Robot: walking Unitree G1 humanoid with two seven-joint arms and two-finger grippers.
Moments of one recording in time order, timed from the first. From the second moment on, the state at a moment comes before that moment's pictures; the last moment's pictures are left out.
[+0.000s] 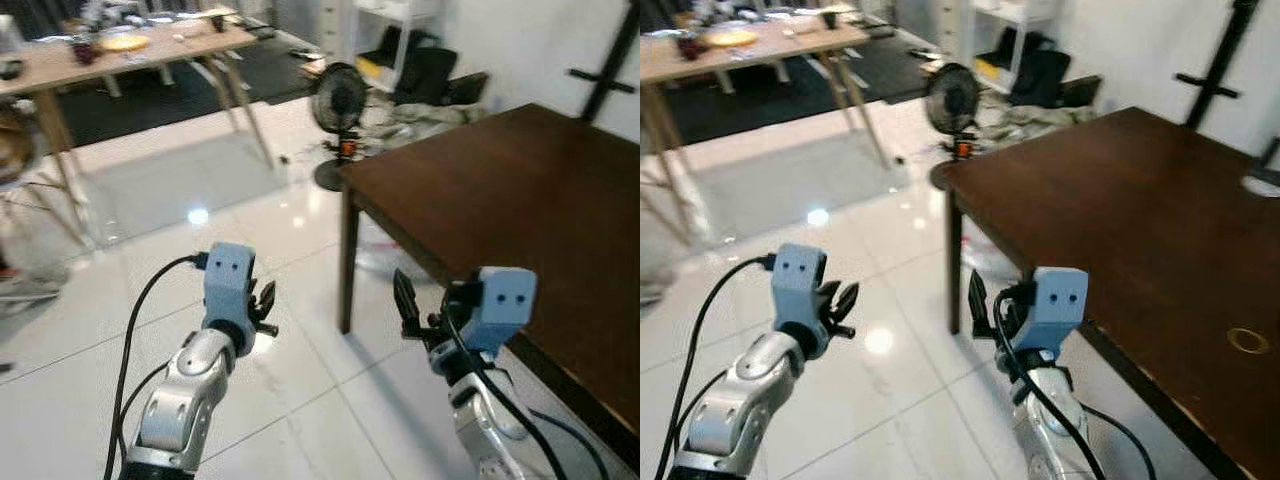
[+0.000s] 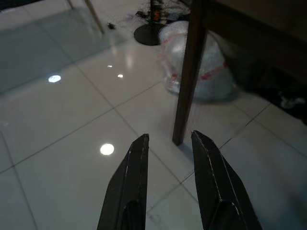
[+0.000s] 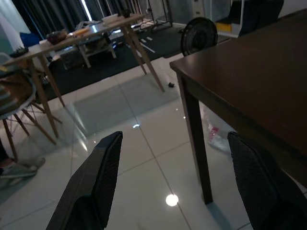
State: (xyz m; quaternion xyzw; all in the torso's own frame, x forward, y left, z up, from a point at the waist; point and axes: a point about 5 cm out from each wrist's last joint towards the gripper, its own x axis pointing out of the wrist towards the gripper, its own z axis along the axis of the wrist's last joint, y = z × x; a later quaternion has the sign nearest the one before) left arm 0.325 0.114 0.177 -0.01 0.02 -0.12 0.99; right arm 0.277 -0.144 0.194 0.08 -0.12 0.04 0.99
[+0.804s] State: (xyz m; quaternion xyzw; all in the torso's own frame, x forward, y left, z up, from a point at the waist) left arm 0.334 0.121 0.181 0.01 0.00 -0.06 1.00; right arm 0.276 -0.139 0.197 0.08 -0.13 0.06 0.99
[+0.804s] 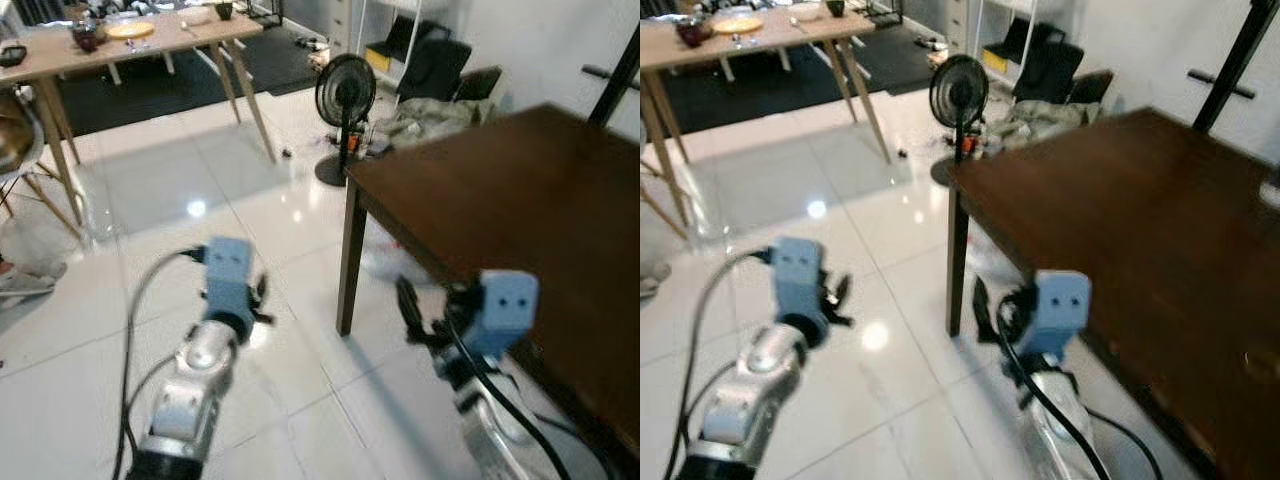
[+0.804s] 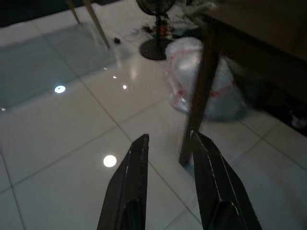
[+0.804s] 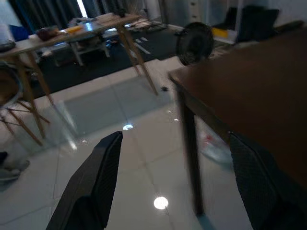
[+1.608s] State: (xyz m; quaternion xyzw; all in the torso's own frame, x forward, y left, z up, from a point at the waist) left arm 0.336 0.119 0.182 0.02 -0.01 -0.05 1.00; right arm 0.278 -0.139 0.197 0.09 -0.13 0.07 0.99
